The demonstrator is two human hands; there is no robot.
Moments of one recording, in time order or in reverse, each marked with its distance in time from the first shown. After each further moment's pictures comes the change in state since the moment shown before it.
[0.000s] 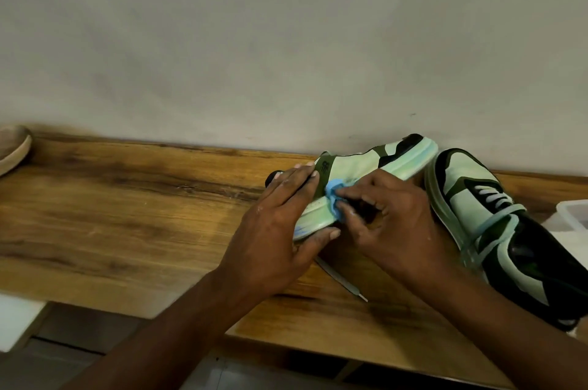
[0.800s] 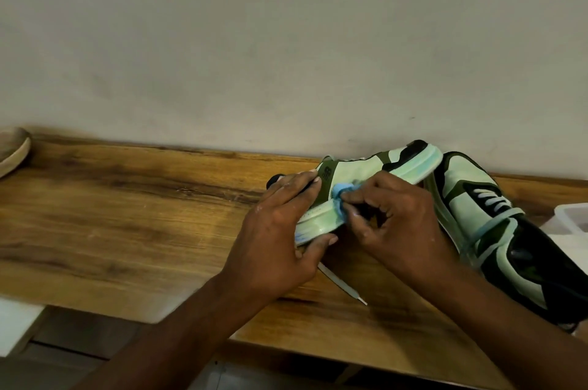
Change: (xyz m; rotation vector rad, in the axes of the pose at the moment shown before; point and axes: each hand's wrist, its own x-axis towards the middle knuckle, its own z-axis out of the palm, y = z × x) left_hand 0.002 0.006 0.000 -0.078 0.059 -0.034; right_hand 0.002 0.008 -0.005 -0.022 -0.021 -0.024
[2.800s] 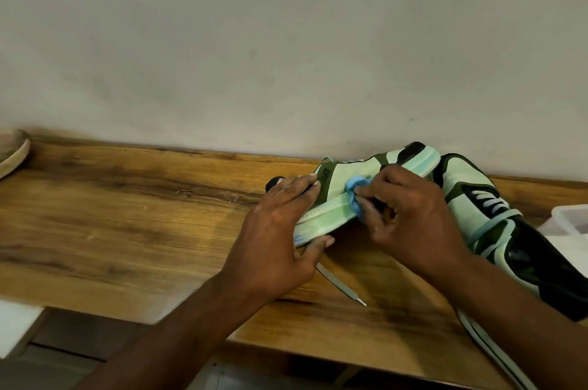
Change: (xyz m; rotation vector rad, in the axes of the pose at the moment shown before) left_hand 0.002 0.000 -0.001 -0.012 -0.040 -0.023; right_hand 0.006 0.015 -0.014 -0.116 -0.048 -0.050
